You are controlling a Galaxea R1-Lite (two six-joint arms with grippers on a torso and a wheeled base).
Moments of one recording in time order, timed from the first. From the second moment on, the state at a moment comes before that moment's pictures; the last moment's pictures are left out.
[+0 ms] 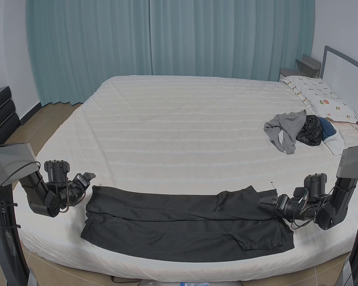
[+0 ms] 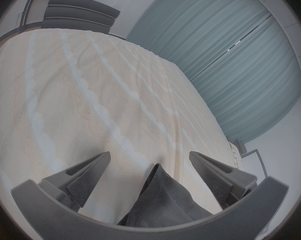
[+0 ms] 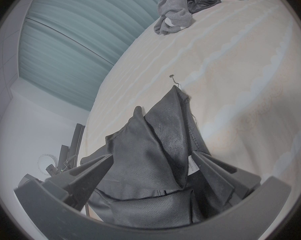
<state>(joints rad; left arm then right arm) 0.07 2.31 -0.74 -0.99 -0.08 -0.83 0.06 2.25 -0.44 -1.12 0.39 0.68</state>
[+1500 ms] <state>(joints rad) 0.02 2.29 -0.72 -0.99 -0.09 -0.83 0.00 2.24 -0.37 -1.11 0.37 0.50</state>
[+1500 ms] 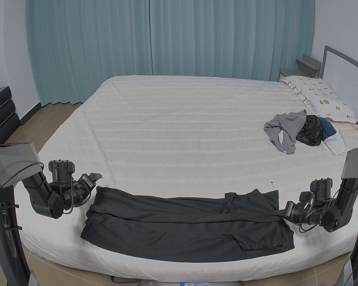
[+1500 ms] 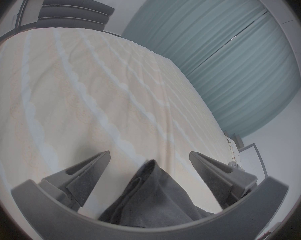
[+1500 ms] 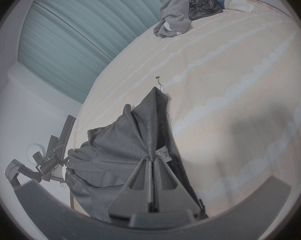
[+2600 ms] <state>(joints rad) 0.02 2.31 -0.75 -0.99 -0.11 -0.82 -0.08 2.25 -0.56 -1.12 0.38 0.71</state>
